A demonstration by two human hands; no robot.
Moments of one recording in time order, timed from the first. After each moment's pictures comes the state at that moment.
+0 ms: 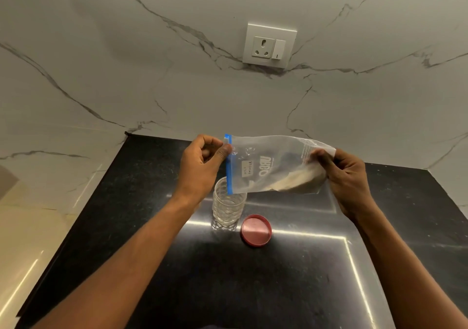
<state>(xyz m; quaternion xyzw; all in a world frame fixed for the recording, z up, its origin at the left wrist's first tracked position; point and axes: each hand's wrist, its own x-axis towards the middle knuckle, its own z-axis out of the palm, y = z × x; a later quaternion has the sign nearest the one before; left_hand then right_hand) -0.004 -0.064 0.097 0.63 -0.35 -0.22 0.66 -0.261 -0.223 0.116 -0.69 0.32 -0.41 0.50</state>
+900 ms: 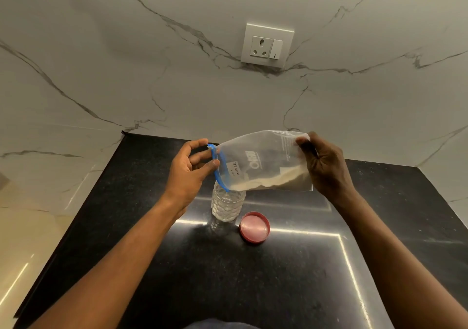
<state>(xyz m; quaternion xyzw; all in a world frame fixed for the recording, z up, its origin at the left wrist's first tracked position) 0.016 -0.044 0.073 0.61 -0.32 -0.29 0.66 -0.230 -0.216 0.130 -0.86 0.27 -0.38 0.19</state>
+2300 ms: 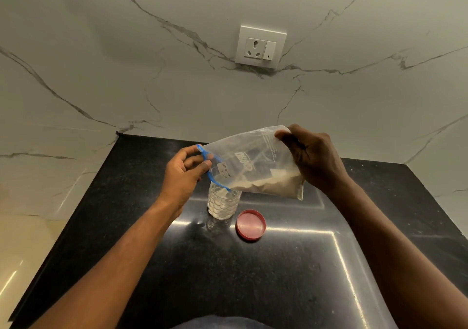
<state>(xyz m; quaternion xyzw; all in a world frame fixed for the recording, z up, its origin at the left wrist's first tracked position) 0.016 -0.039 0.066 0.66 -0.30 -0.29 0.63 -0.215 -0.189 0.169 -0.90 0.21 -0.35 0.13</state>
